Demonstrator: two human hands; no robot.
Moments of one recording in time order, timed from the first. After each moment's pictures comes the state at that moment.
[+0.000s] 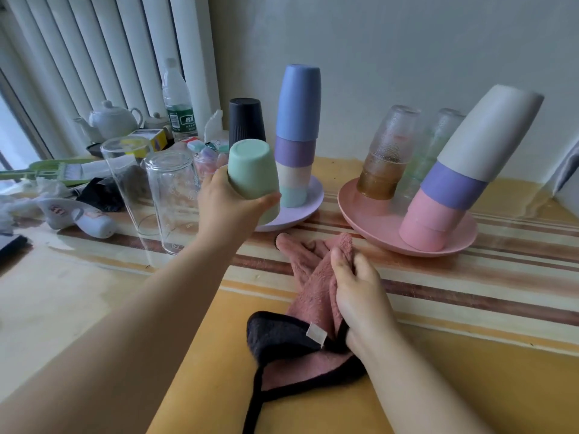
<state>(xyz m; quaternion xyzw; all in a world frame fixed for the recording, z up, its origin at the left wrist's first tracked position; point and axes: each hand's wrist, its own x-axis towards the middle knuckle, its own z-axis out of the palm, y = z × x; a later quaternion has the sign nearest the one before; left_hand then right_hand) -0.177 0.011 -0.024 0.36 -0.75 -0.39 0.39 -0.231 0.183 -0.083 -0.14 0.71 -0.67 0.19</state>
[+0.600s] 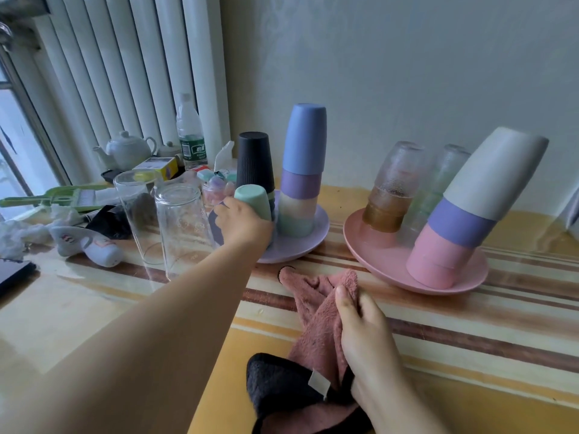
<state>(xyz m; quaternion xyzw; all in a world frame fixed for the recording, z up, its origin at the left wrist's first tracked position) -0.230 -0.018 -0.025 0.50 -0.76 -0.31 0.28 -0.234 0.185 -0.088 -0.14 0.72 -0.66 0.18</state>
